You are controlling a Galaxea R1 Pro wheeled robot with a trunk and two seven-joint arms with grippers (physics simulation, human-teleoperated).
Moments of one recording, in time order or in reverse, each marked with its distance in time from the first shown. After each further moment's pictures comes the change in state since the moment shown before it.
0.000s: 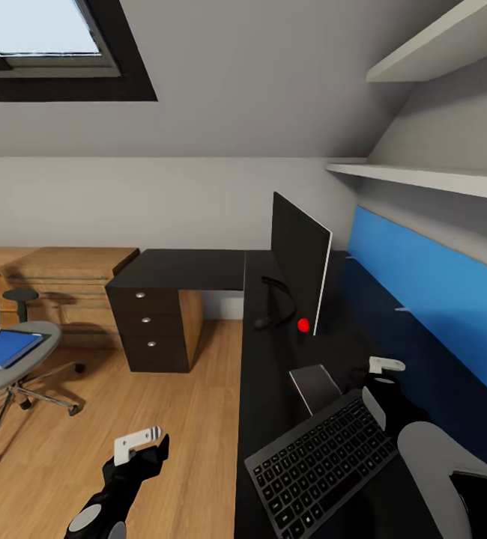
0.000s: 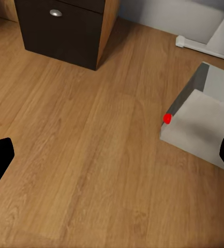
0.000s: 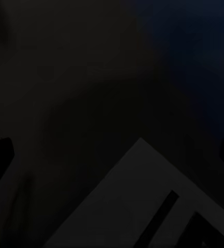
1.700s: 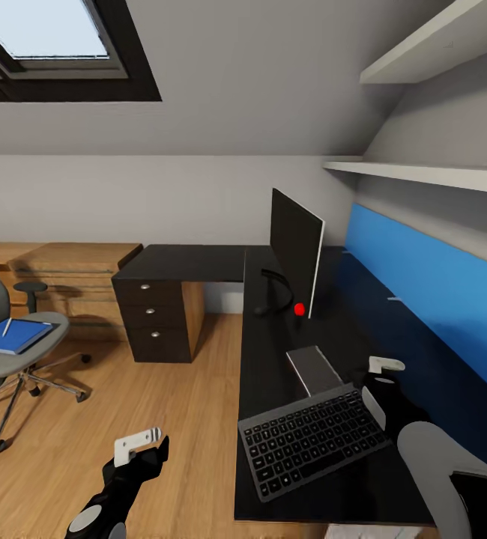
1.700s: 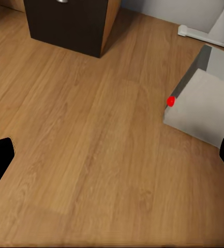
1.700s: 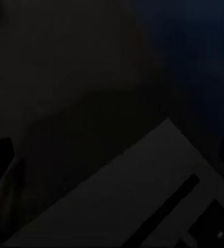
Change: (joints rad) left arm 0.000 0.003 0.000 0.009 -0.003 0.002 -0.002; right arm 0.000 0.000 0.002 -0.002 0.001 0.000 -0.001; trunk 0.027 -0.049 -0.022
